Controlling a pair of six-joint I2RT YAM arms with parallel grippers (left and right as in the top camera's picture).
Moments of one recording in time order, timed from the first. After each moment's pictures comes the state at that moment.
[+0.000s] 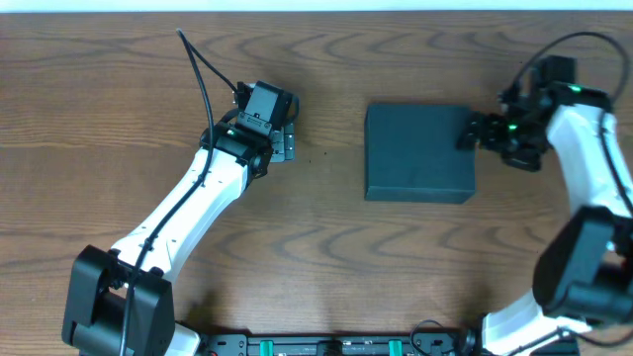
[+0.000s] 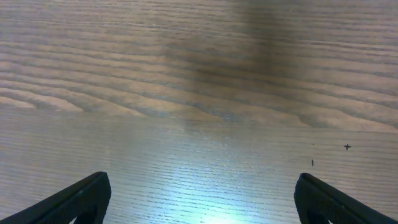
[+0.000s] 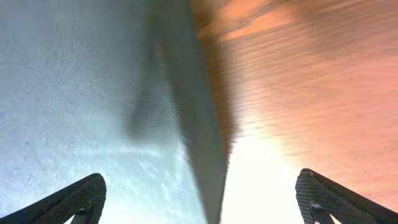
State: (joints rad) left arm -0.44 1.63 1.20 -0.66 -0.30 -0.41; right arm -0.23 1.77 1.40 -1.05 -0.21 0.10
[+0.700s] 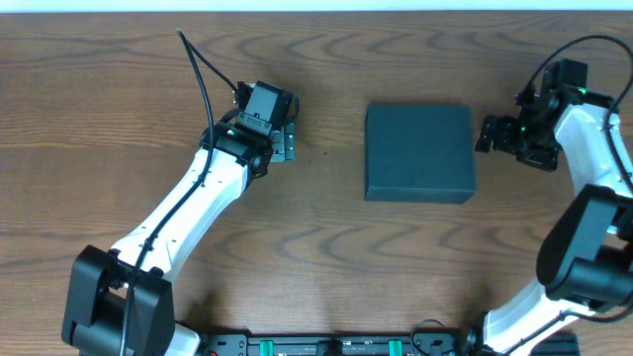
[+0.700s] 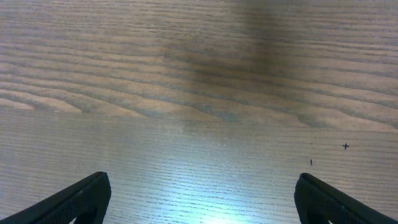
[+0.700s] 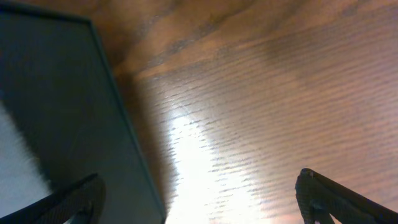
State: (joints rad) left arm -0.44 1.63 1.20 -0.65 -0.29 -0.40; right arm -0.27 1.89 1.40 -0.93 -0.08 0.04
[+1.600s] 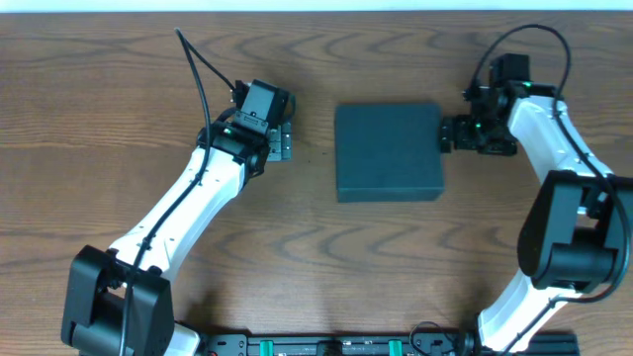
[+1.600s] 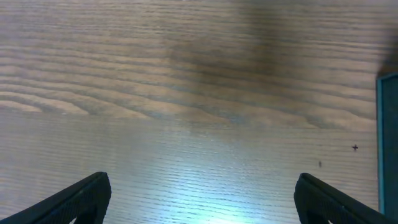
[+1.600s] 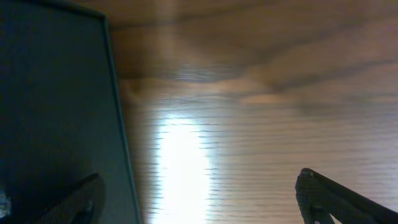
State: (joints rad) left arm -0.42 1.63 1.20 -0.66 -0.29 -0.38; right arm -0.08 1.94 1.40 -0.86 -0.08 -0.02
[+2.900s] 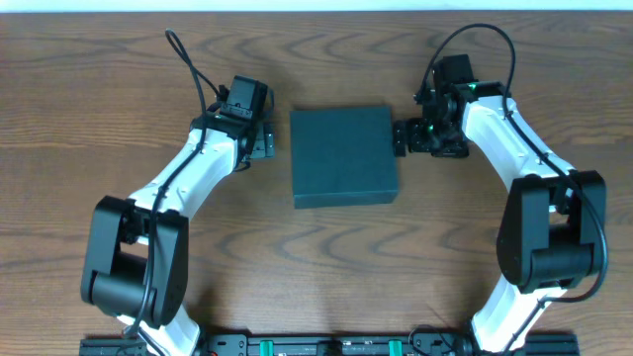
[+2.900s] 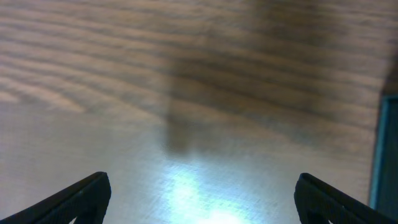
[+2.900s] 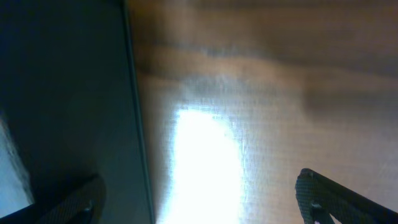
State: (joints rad) left arm -0.30 1.82 1.20 -0.58 -0.24 -0.35; right arm 0.12 1.94 1.40 -0.89 -0.16 0.13
